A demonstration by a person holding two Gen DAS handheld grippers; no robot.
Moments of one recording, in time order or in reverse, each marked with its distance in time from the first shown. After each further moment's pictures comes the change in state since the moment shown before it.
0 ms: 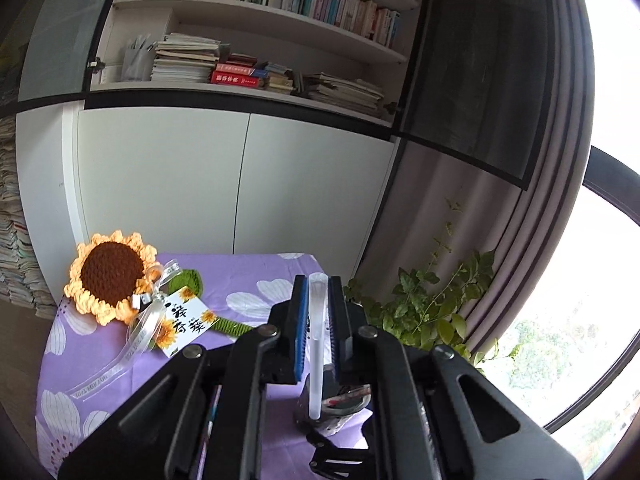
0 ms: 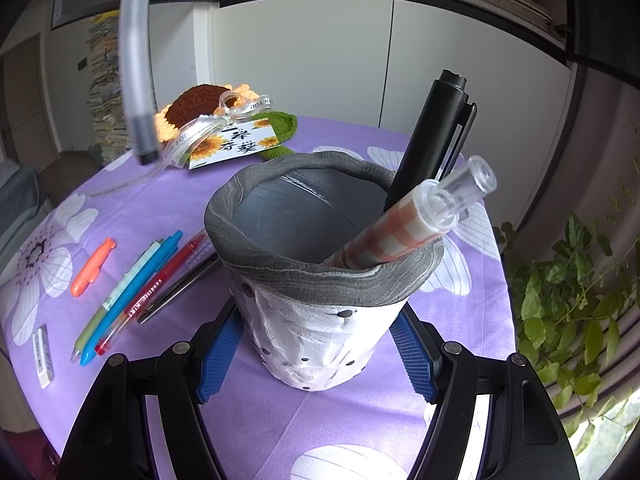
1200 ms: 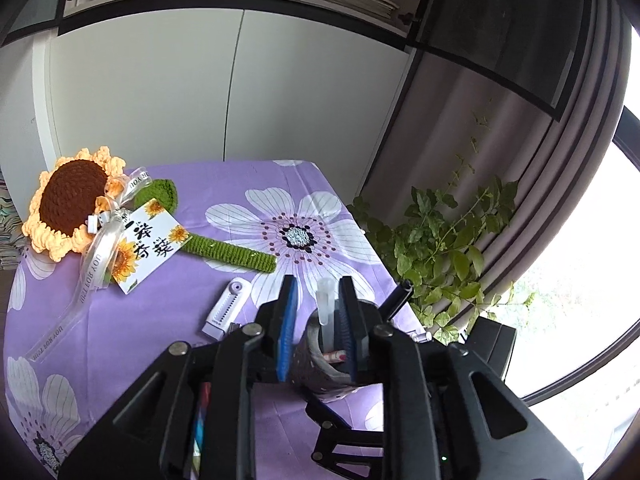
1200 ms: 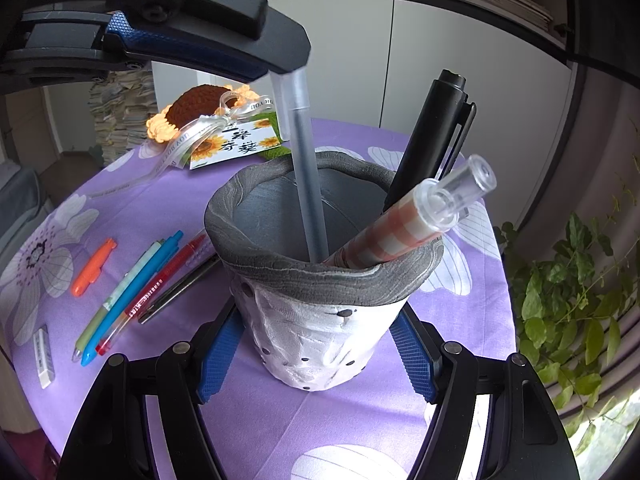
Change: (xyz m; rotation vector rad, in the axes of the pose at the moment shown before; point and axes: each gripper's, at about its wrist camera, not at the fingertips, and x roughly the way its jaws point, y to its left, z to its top) left arm 0.083 0.017 -0.055 -0.040 0.282 0.008; right arm 0.000 0.000 0.000 0.001 0.001 0.000
